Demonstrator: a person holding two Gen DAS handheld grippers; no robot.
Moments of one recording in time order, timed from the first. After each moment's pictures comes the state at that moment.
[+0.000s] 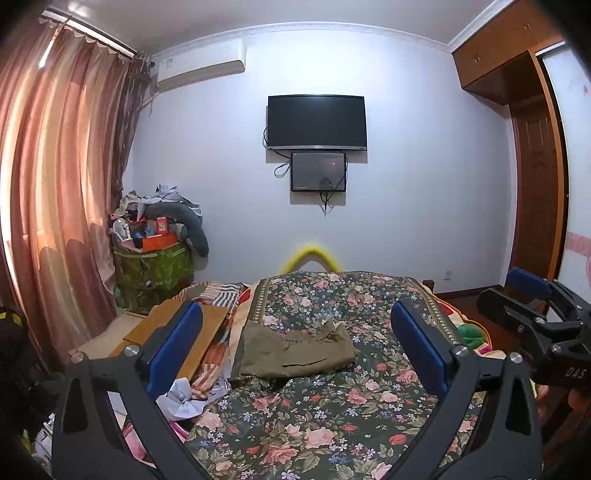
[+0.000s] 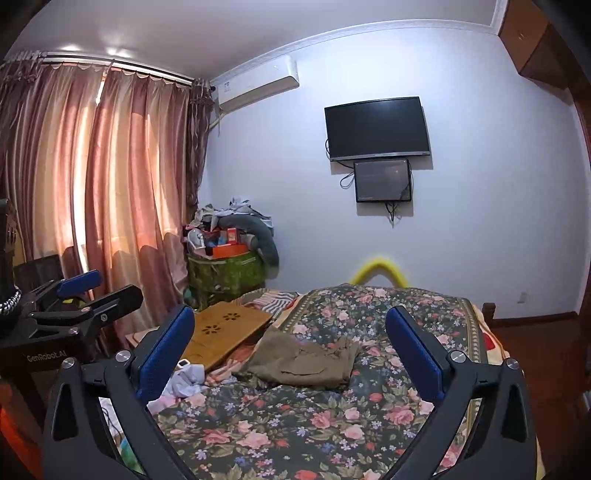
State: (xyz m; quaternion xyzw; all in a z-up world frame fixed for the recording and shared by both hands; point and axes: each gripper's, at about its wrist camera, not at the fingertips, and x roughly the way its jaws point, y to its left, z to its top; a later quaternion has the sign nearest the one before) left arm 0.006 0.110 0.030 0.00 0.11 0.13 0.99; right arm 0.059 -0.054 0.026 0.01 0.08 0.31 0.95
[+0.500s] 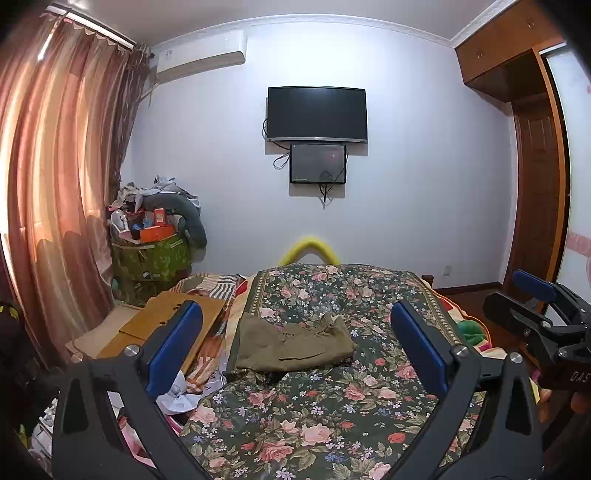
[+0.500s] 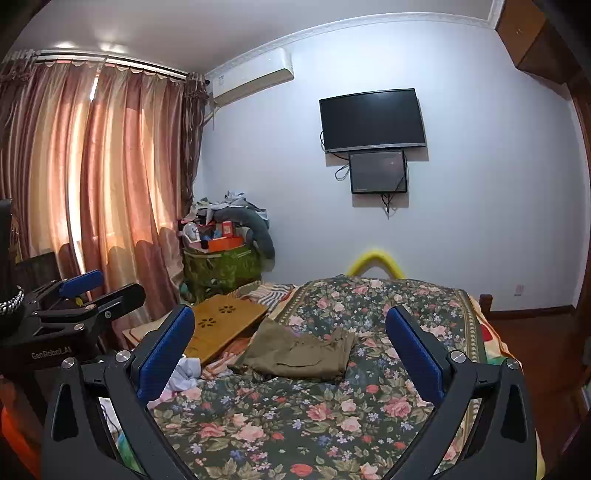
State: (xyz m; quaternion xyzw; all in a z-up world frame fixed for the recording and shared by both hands) left arm 0.017 0.113 0.020 -0.01 0.12 0.13 0.98; right arm 0.061 -0.058 0.022 0.02 0.10 0.31 0.95
